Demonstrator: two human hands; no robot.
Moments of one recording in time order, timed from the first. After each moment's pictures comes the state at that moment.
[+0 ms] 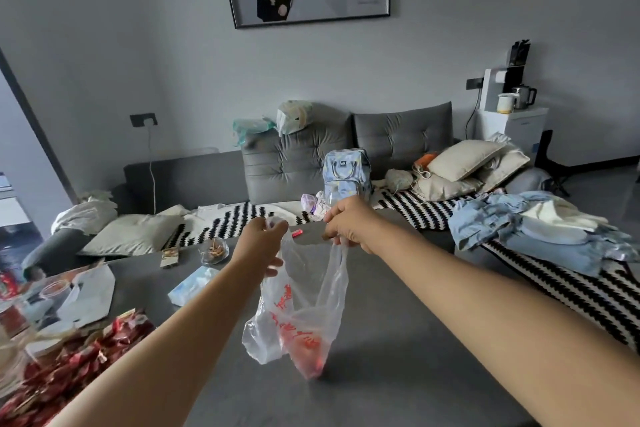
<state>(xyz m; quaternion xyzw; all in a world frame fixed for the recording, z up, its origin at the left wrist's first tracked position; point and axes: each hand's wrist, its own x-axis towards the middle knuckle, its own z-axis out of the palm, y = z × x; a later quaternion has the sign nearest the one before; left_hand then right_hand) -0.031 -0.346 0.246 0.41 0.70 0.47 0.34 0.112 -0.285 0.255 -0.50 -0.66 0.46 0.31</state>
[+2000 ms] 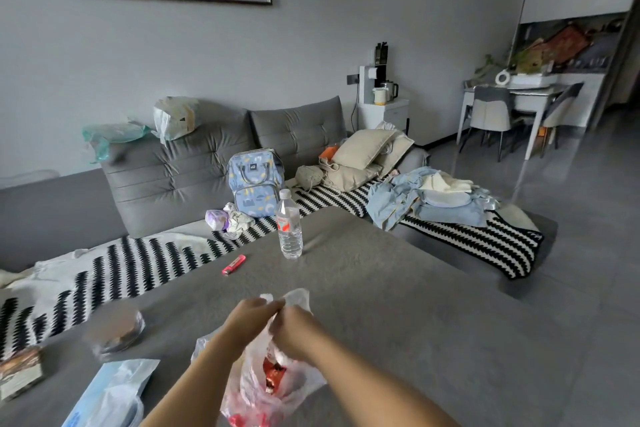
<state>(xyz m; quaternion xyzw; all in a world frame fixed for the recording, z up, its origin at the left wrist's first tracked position) -0.175 -0.158 0.082 0.58 0.63 0.24 0.47 -0.070 -0.189 0.069 -0.67 -0.63 0.34 0.18</state>
